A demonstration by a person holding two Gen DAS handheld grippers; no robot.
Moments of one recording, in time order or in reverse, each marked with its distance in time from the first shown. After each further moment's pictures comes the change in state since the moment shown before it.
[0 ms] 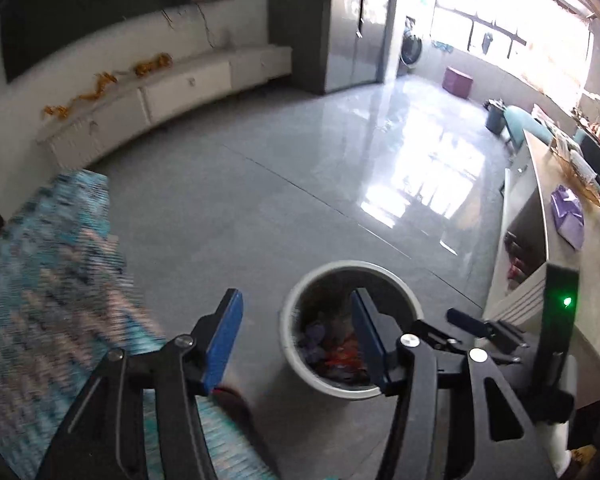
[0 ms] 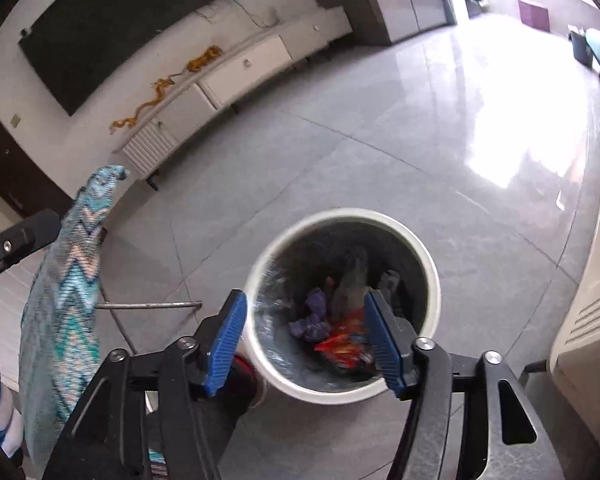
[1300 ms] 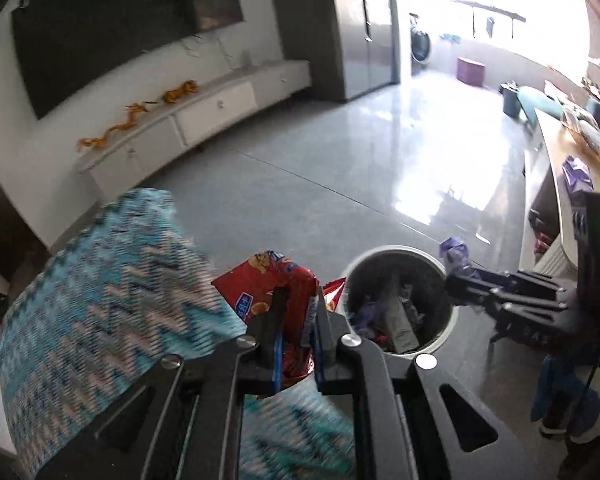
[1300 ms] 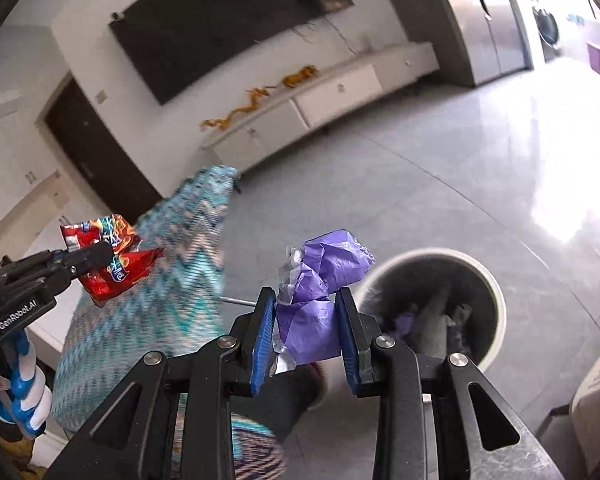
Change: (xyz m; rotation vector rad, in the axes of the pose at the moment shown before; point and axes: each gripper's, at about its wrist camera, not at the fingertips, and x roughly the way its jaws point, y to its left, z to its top) left arm -0.054 0.002 -0.024 0.103 -0.013 0.119; right arm -0.038 0.045 -0.003 -0.122 -0.038 0.215
